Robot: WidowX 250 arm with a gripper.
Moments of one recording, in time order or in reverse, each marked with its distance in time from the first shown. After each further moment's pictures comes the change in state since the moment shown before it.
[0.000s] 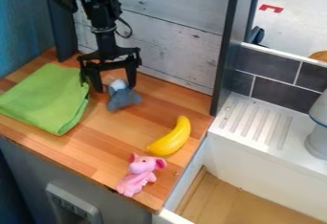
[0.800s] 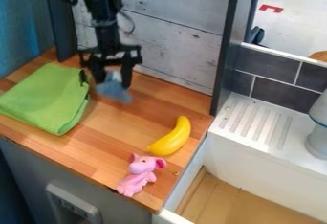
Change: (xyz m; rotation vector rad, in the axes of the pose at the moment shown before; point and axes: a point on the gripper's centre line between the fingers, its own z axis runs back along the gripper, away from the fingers) arm -0.013 -0.010 0.017 -0.006 0.016 -0.225
